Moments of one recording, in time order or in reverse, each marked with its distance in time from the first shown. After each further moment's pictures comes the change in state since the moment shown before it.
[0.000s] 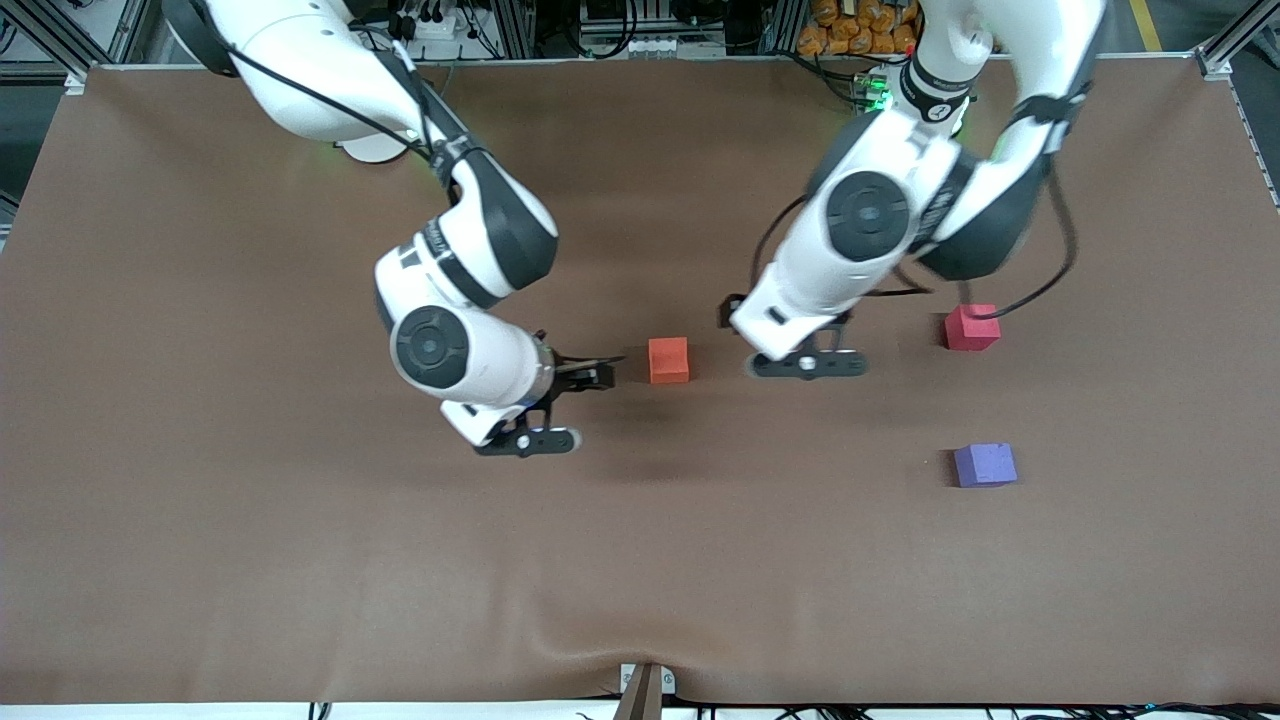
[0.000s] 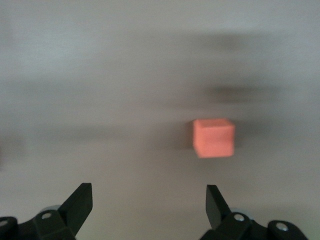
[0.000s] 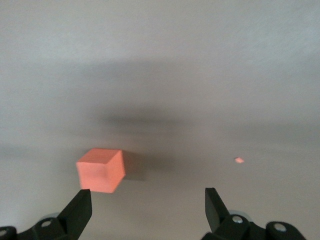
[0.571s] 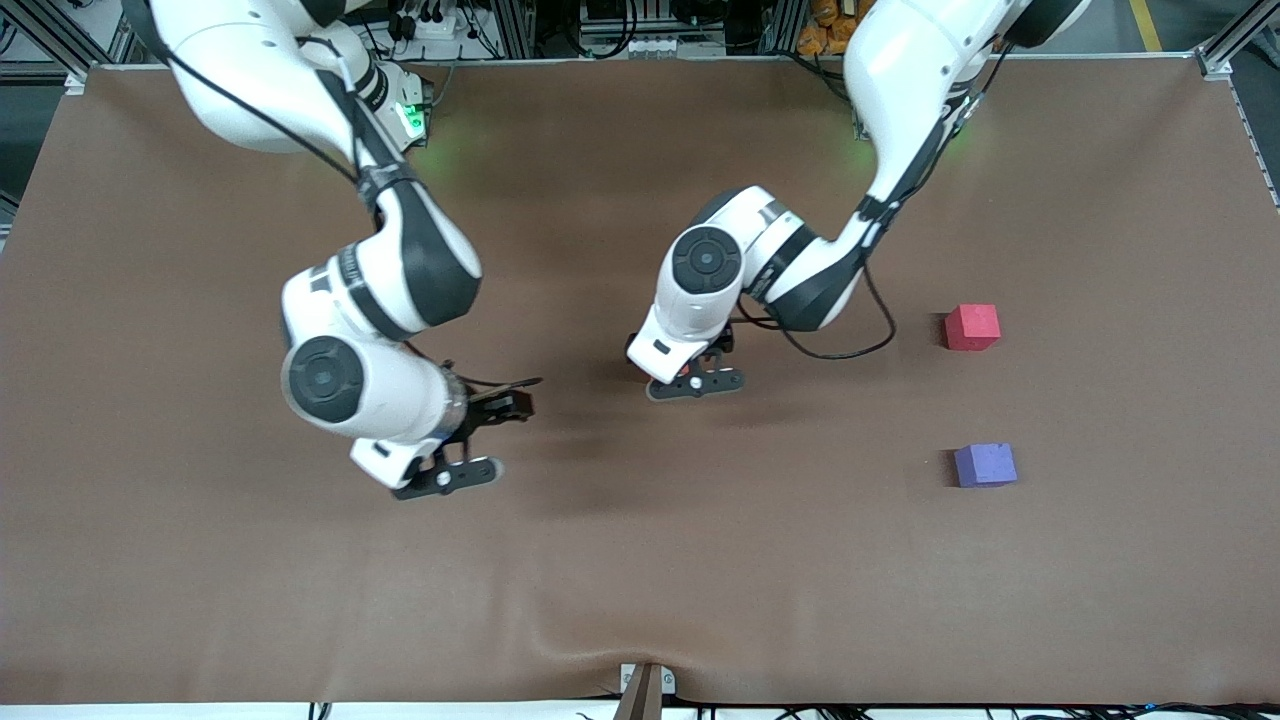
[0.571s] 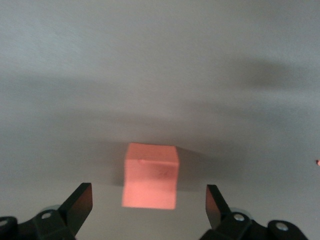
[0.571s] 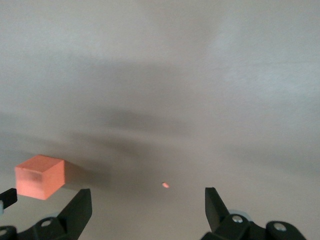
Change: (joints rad) left arm -0.154 0.249 0.009 0.024 0.091 0.288 -0.281; right arm -0.127 -0.020 -0.003 -0.004 -0.076 -0.012 -0.259
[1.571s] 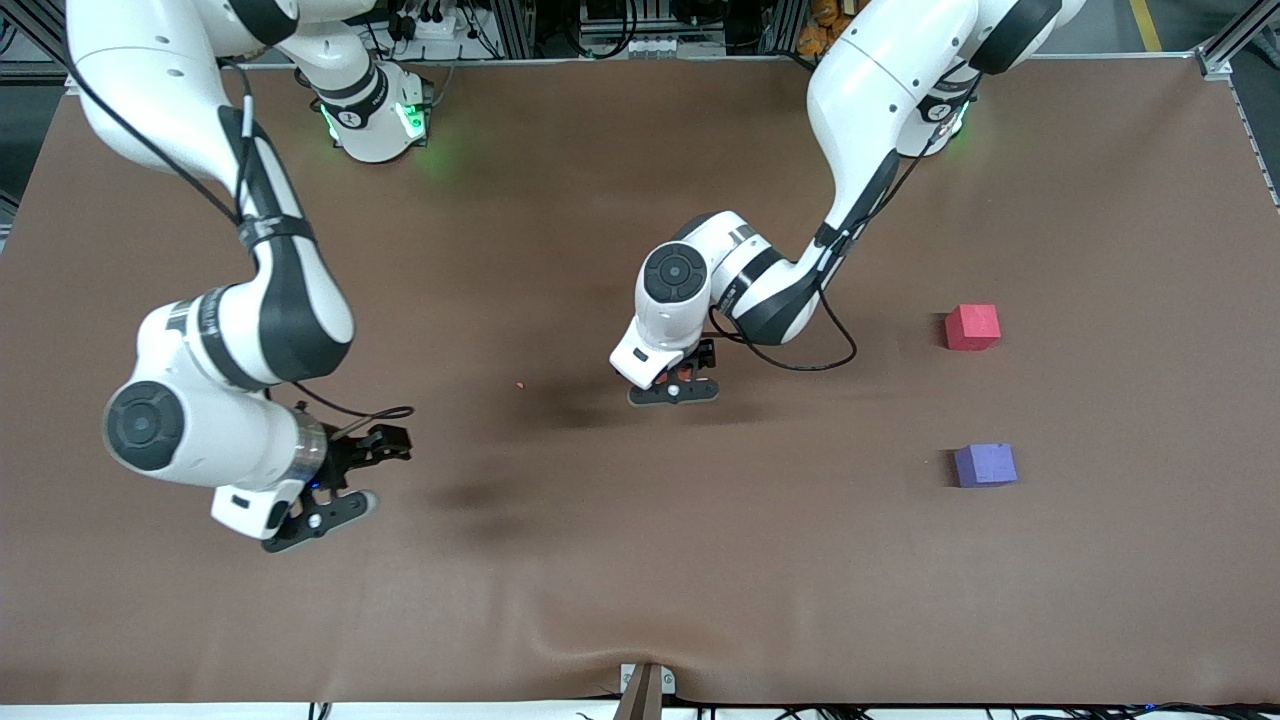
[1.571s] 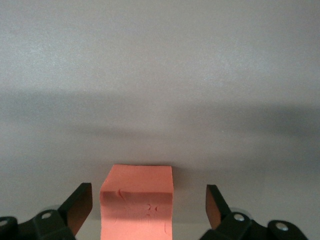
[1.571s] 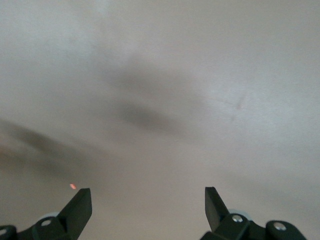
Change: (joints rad) left arm -0.068 0.084 0.055 0.010 0.066 0.084 0.013; right arm -0.197 -0.005 -0.003 -0.040 -0.051 0.059 -0.405
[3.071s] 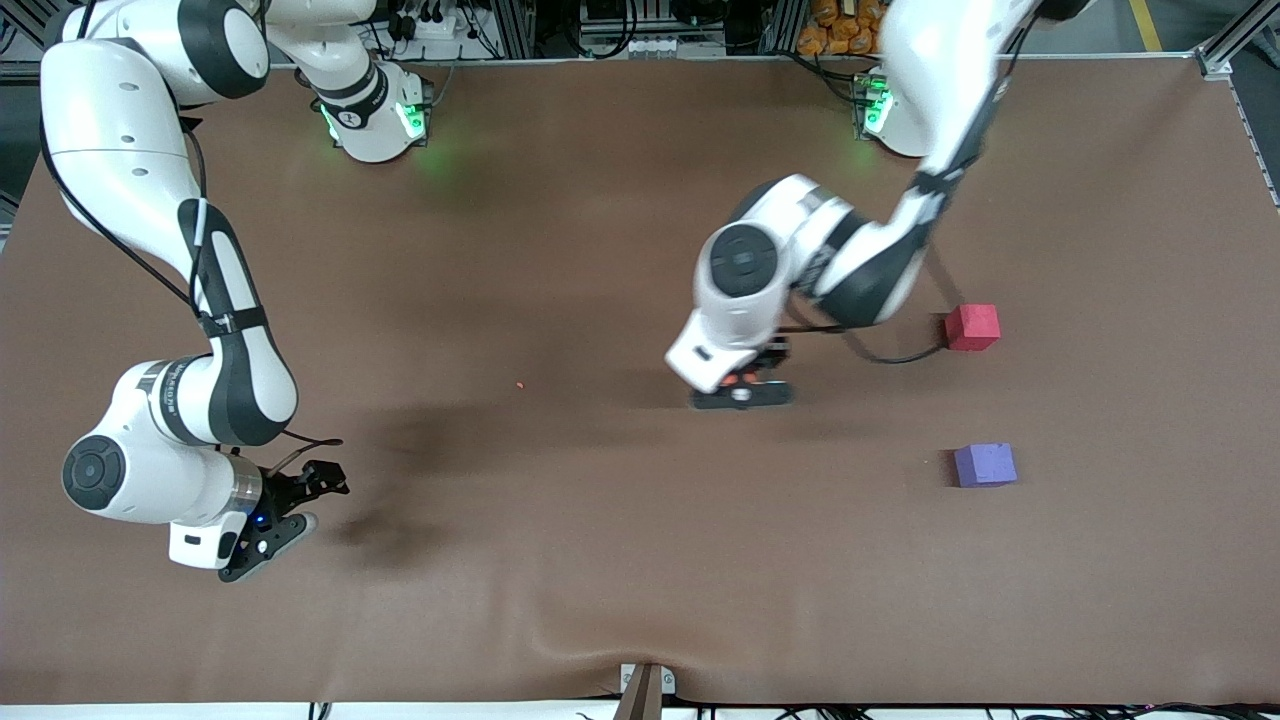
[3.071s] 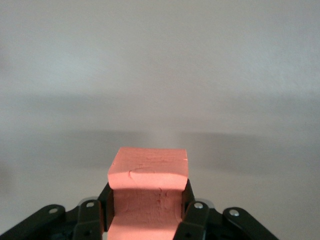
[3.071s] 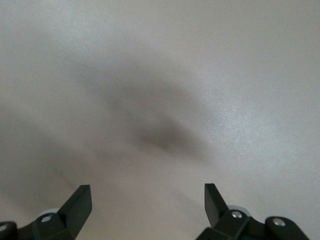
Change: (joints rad) left arm 0.155 -0.256 0.010 0.008 -0.001 -0.342 0.231; right arm -0.155 0.132 -0.001 -0.072 0.000 0.235 -0.374
